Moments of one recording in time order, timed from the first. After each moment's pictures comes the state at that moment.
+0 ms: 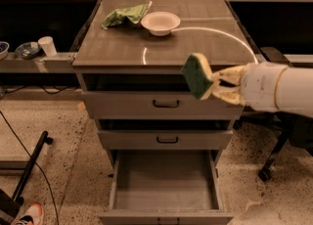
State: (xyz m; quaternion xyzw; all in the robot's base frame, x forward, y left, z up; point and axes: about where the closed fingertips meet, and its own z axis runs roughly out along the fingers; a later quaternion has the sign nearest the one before) arm 0.515 -0.154 0.888 -0.73 0.43 -0.16 0.51
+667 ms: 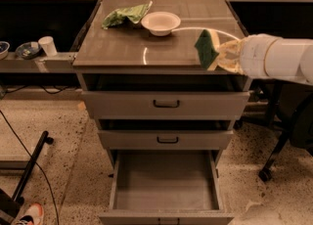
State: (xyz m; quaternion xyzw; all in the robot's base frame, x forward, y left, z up) arm 0.612 -0.189 0.904 -0.68 0.49 -0.22 0.50
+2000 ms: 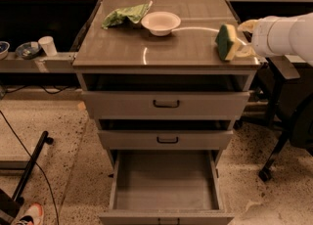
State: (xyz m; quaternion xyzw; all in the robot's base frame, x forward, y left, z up) arm 0.696 -0.274 0.898 -0.62 0.60 -0.28 0.42
